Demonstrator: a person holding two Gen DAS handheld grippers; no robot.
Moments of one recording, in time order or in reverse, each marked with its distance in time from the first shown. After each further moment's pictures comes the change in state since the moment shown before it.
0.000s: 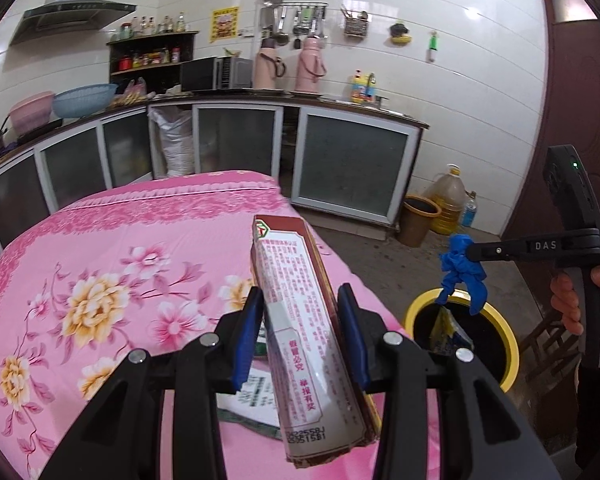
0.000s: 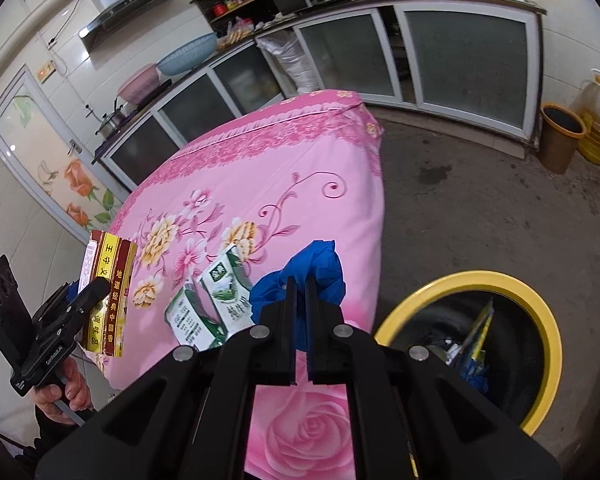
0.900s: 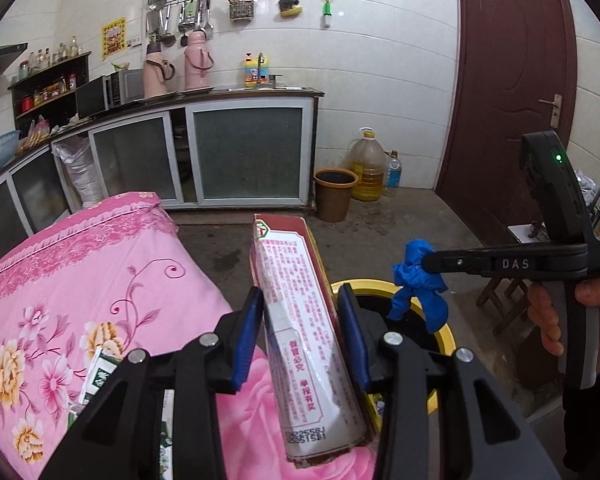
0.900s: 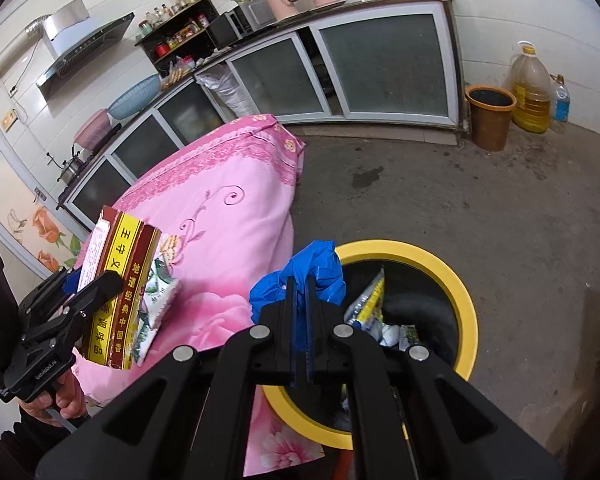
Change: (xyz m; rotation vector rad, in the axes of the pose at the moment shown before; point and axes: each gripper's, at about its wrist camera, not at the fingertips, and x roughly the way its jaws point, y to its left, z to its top) left arm 0.064 -0.172 0.010 0.228 0.054 -0.218; right arm -0.071 -0.109 -0.060 0.139 -0.102 -0.133
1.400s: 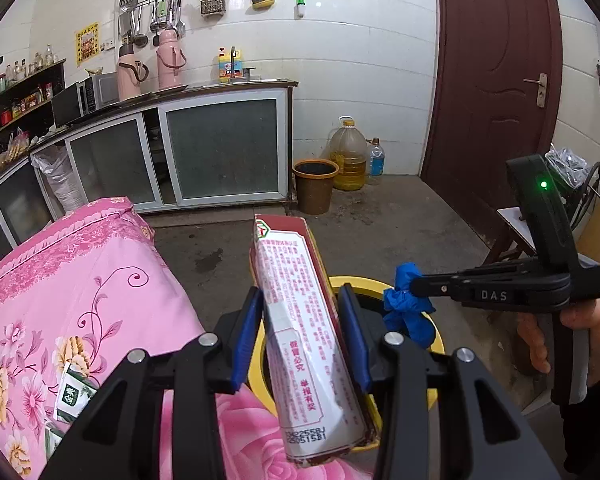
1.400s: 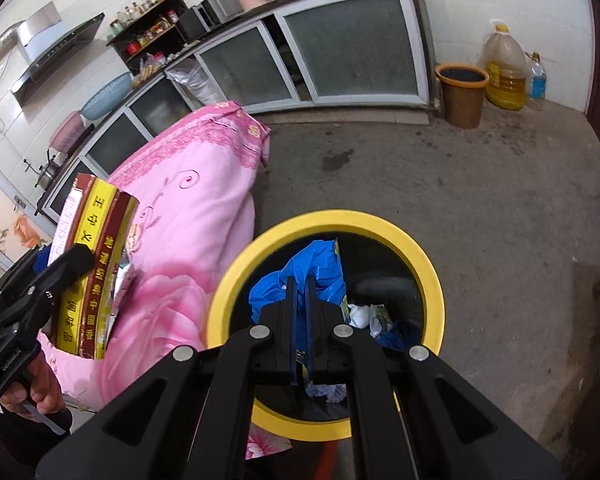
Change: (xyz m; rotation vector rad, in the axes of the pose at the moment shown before) left arm 0.036 -0.036 0.005 0.057 0.028 -0.038; right arm 0.015 -0.049 -0.032 0.068 0.039 -0.067
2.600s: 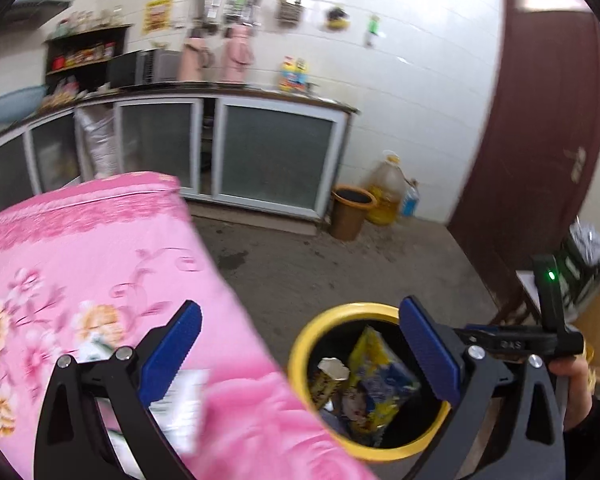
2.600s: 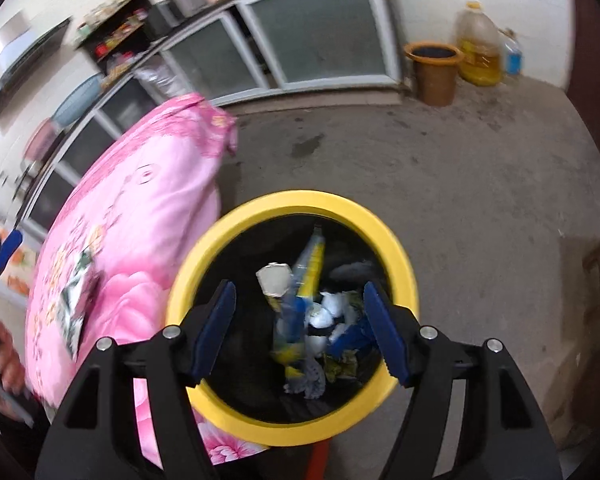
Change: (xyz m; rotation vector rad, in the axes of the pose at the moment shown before) left arm -0.043 0.098 -0.020 -0.268 -0.095 0.079; right arm 0.022 -0.020 -0.007 0.024 0.031 -0.054
